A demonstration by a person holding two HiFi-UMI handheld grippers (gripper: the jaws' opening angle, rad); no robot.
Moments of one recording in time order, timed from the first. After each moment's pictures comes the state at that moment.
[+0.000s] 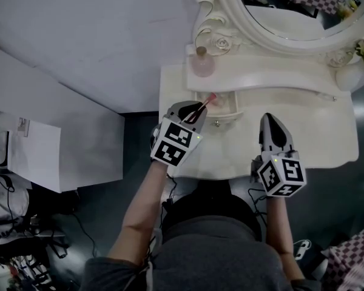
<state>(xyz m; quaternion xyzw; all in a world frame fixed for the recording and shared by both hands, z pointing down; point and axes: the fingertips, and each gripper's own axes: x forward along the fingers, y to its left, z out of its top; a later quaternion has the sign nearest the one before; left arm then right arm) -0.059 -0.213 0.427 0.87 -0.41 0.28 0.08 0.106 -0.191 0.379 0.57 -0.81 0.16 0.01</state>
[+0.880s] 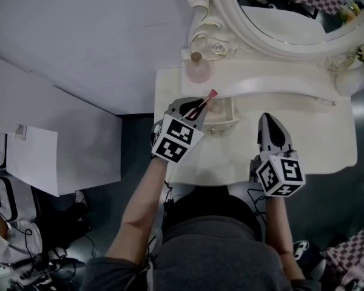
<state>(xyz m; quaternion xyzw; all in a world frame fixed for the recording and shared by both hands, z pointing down) -0.045 -0.250 0.432 0.87 -0.40 0.28 0.06 0.112 -0.219 0.383 0.57 -0.81 0.16 0.01</state>
